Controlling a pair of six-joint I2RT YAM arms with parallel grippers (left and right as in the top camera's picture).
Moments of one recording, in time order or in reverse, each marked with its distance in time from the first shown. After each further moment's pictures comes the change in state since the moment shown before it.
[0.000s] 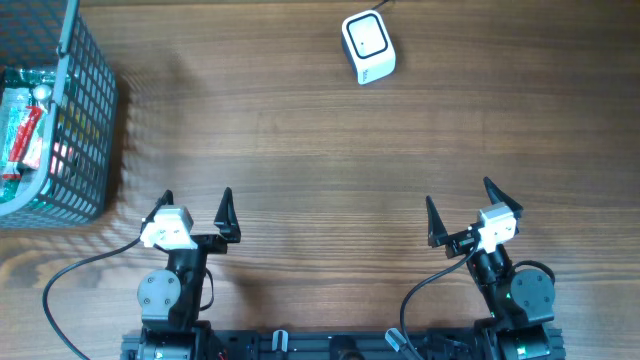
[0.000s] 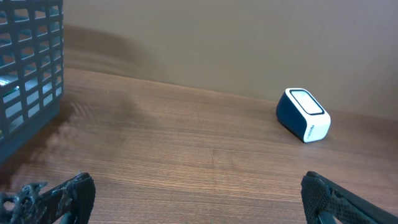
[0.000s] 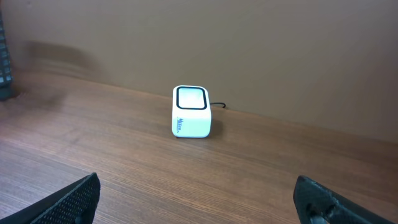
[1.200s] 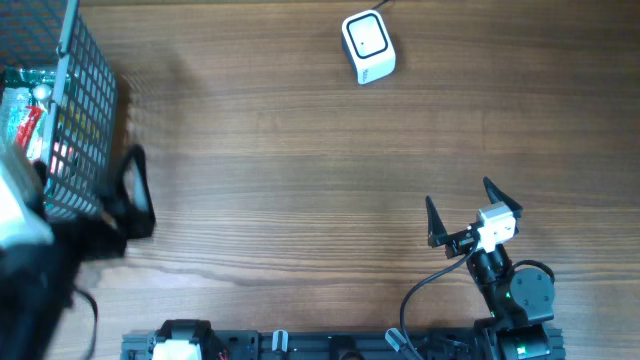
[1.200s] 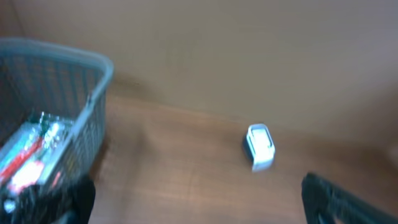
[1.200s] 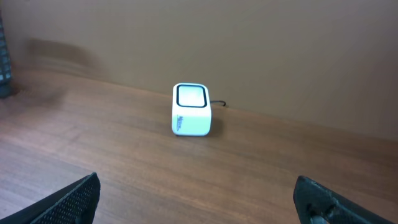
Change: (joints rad) left arm 0.000 0.968 1.971 -1.258 -0.016 -0.041; right arm 0.000 0.007 0.000 -0.002 0.000 -0.003
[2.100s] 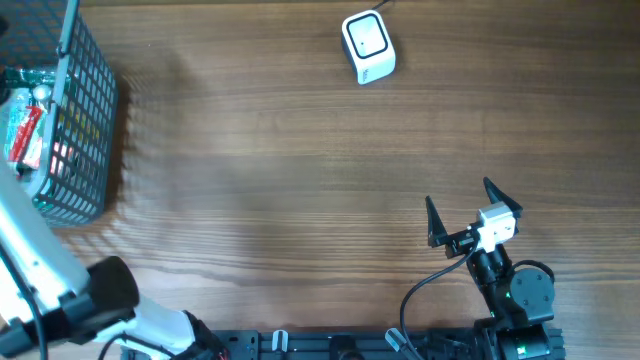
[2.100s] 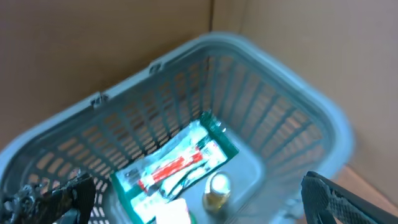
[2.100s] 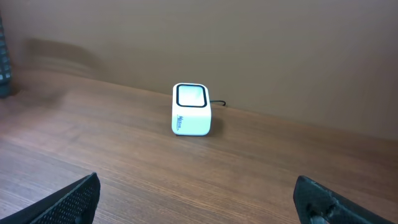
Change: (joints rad) left arm 0.518 0.803 0.375 0.132 -0.293 -0.013; right arm 0.000 0.000 0.000 0.000 0.000 0.000
